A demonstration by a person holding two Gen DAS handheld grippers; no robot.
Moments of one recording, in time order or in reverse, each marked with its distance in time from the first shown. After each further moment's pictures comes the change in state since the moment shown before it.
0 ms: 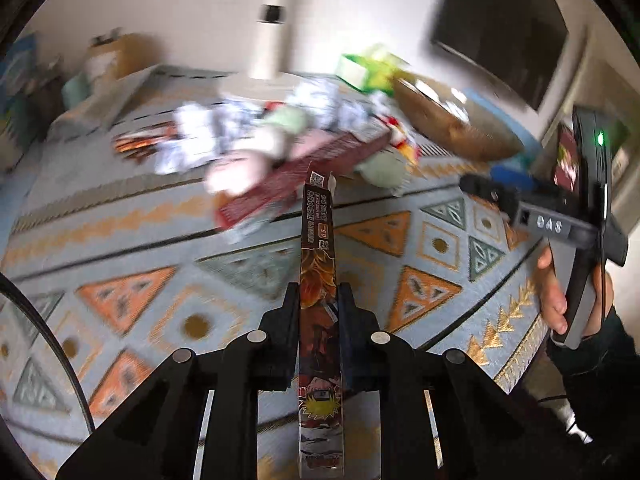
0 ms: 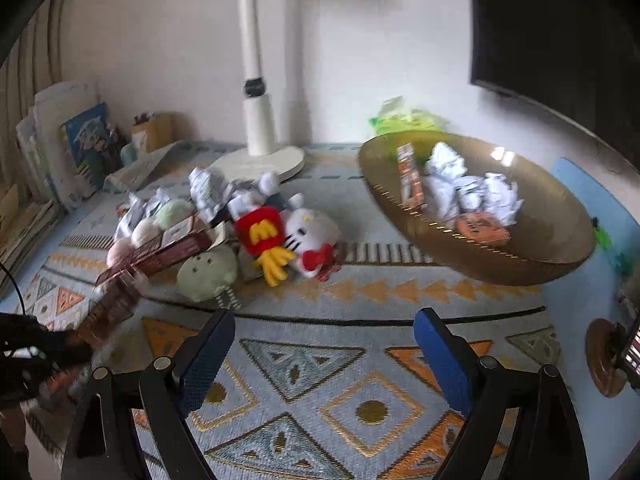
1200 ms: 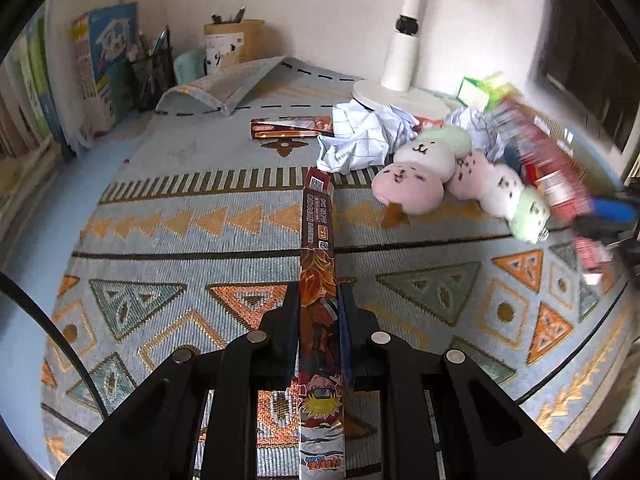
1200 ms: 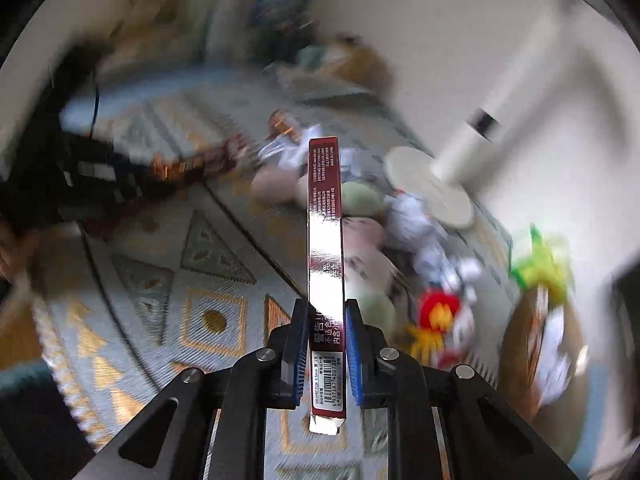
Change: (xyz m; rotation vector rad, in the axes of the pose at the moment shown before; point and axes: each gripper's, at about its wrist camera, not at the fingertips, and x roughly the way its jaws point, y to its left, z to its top) left arm 0.008 0.061 0.006 -0.121 -0.037 0.326; right arm -0.005 0.122 0.022 -0.635 0.131 0.173
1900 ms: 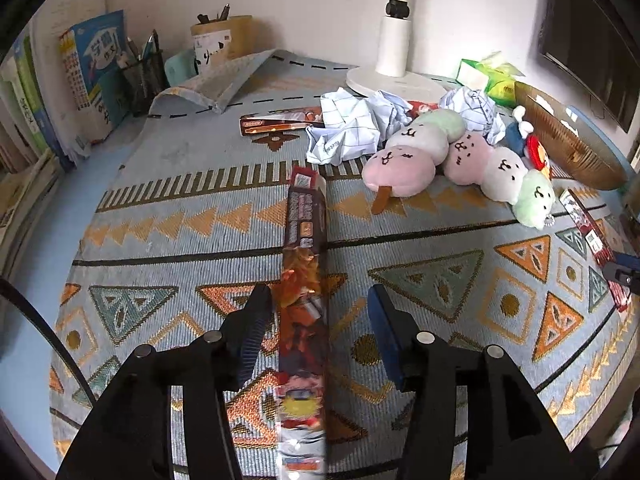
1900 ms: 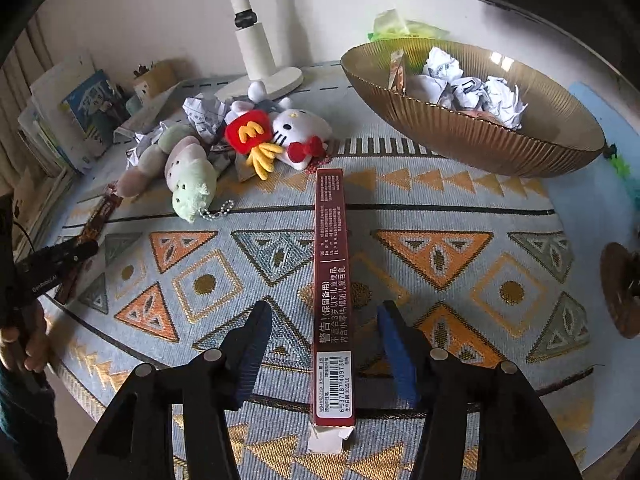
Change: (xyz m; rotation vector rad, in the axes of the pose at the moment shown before) left arm 0.006 -0.011 0.004 0.022 0.043 0.029; right arm -0.011 -0.082 -0.139 0.716 0.082 0.008
